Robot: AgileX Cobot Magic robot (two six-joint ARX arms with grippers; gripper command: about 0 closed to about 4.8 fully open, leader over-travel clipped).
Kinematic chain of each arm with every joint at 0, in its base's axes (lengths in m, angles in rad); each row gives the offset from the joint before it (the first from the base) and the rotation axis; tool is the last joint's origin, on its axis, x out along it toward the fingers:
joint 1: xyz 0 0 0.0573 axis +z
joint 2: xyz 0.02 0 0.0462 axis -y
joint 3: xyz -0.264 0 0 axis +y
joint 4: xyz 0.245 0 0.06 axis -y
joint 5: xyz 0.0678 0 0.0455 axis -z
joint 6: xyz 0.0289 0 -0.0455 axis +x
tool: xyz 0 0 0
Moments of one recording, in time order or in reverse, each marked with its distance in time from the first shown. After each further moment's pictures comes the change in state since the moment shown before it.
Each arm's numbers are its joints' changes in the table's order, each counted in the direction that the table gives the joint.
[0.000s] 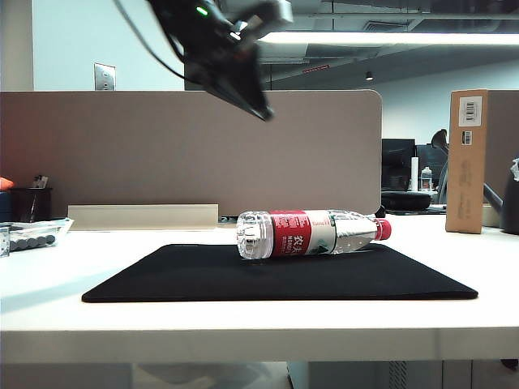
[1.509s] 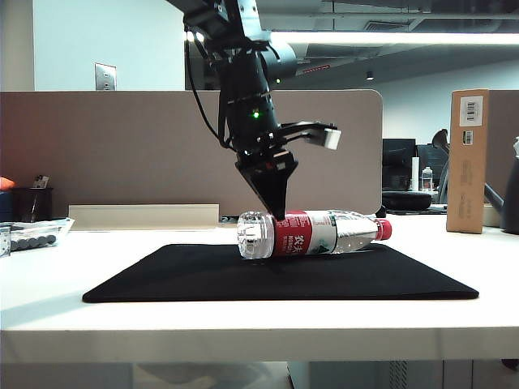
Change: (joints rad) left arm -0.083 -0.400 -0.351 -0.266 -0.290 0.266; right arm -0.002 0.069 0.000 0.000 0.000 0.000
